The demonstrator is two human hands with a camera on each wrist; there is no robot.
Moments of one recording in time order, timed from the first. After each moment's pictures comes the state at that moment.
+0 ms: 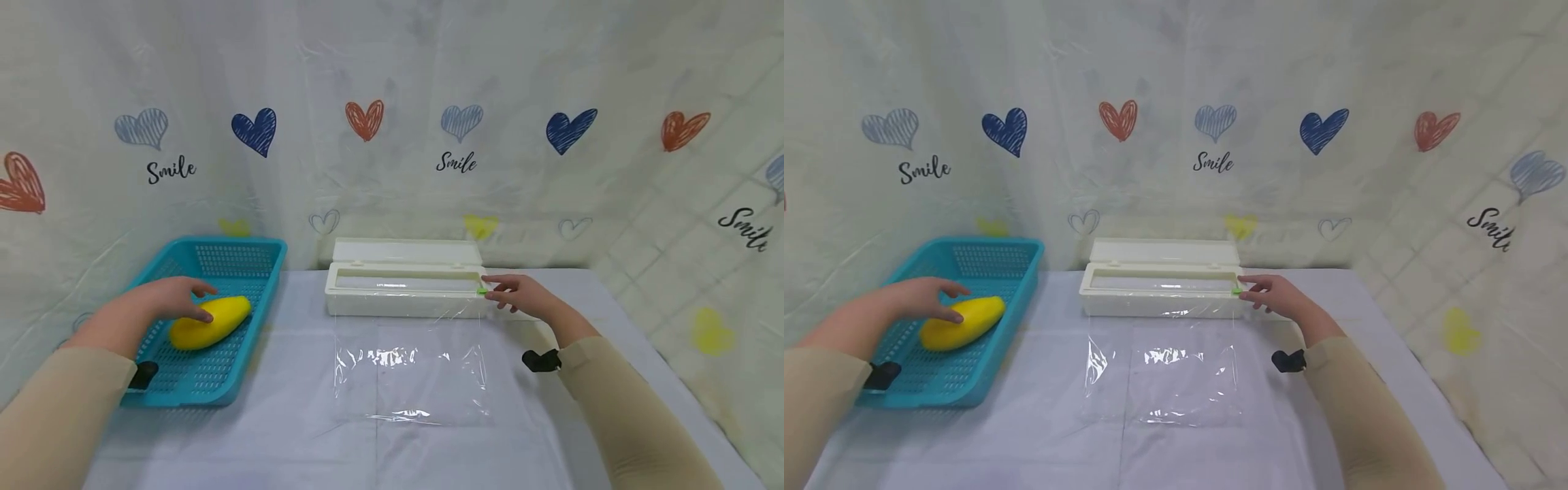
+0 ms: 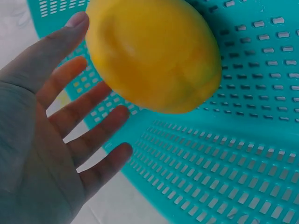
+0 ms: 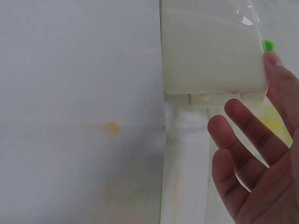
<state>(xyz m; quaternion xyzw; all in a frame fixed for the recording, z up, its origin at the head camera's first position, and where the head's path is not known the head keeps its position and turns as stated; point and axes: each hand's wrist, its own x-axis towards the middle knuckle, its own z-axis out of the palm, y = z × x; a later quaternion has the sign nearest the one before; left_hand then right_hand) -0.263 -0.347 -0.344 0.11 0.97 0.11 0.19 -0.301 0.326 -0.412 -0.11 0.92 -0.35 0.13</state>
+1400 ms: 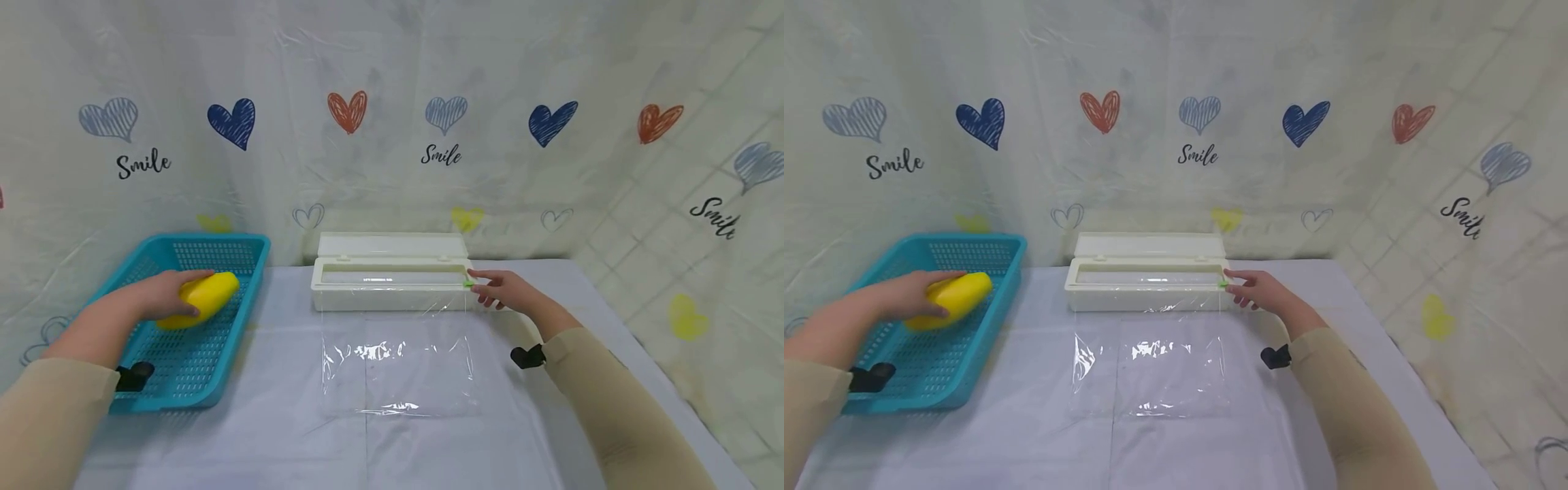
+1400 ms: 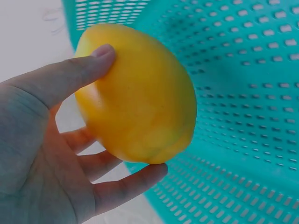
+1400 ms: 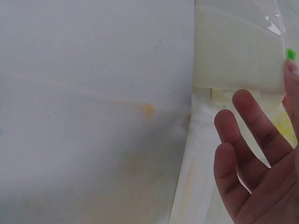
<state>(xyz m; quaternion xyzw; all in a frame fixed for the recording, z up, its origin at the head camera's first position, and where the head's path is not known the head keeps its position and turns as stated) -0.270 -0.335 -0.347 0.13 0.97 0.14 0.17 -0.295 0.321 -0.413 -0.07 0.92 -0.36 0.15</state>
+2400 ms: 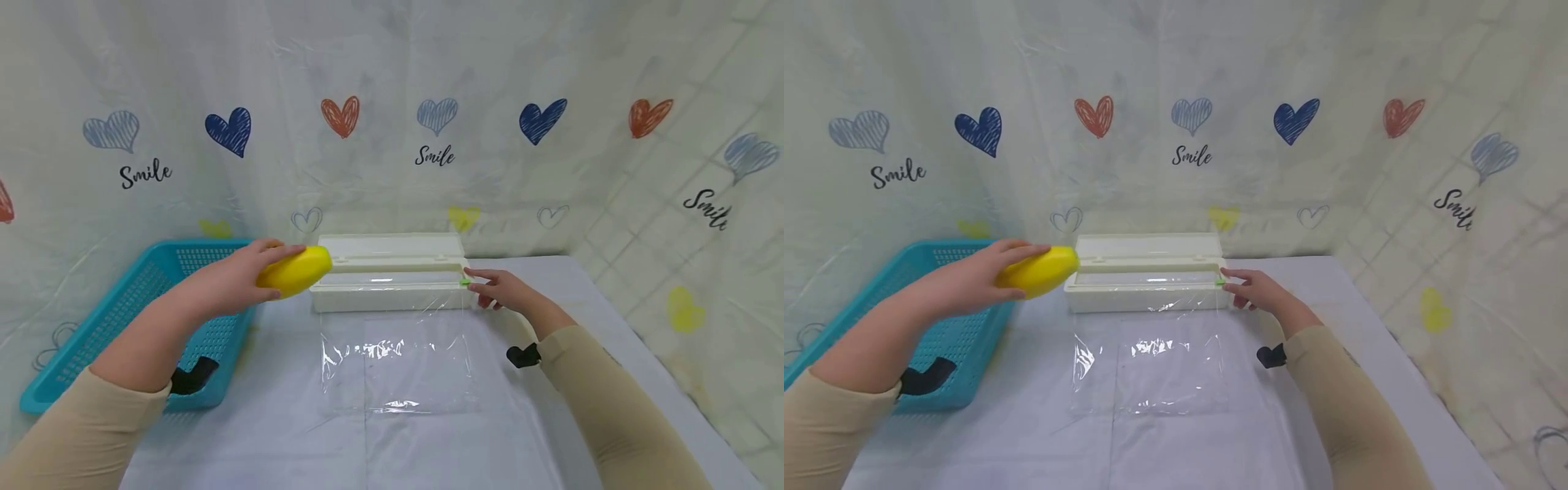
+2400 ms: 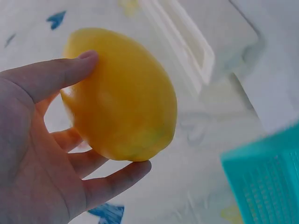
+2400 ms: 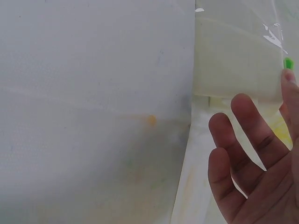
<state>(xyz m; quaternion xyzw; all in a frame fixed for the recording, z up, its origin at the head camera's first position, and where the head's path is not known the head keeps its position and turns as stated) -0.215 -0.183 -0.269 0.23 0.96 0.15 0.07 -0.293 0.324 -0.417 -0.07 0.91 -0.37 0.16</state>
